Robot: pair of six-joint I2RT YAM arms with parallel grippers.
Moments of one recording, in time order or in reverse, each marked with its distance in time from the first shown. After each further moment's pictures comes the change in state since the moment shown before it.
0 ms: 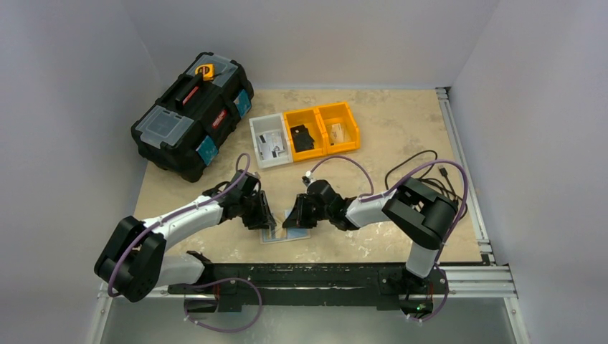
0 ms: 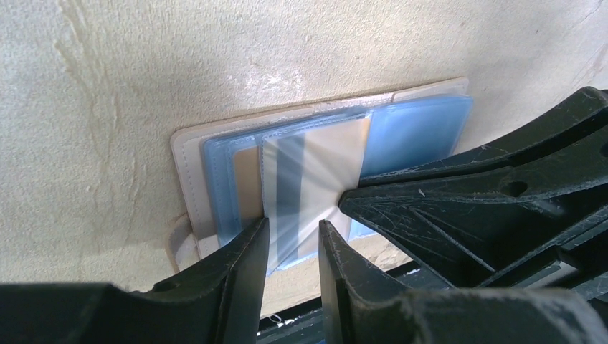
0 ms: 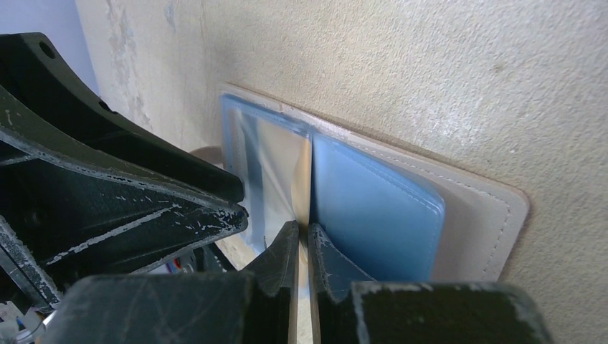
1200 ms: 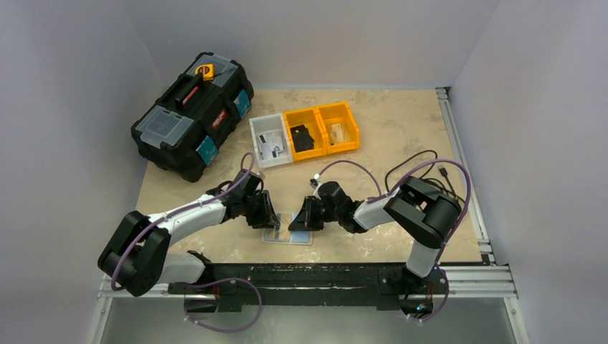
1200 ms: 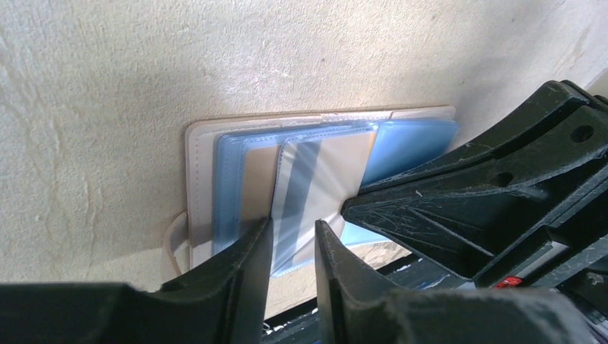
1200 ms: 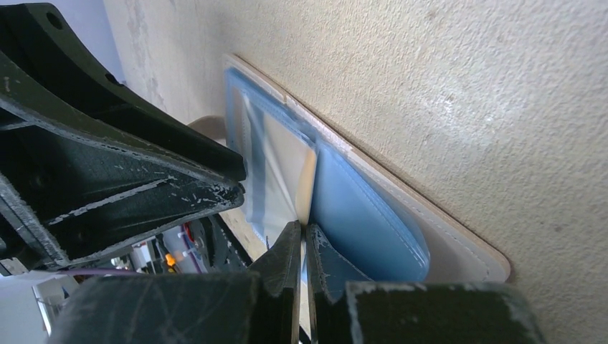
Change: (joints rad) left arm -0.009 0.035 0.000 0.059 0.044 0.009; right arm -0.064 -0.016 -0.116 0.145 -0.116 0.042
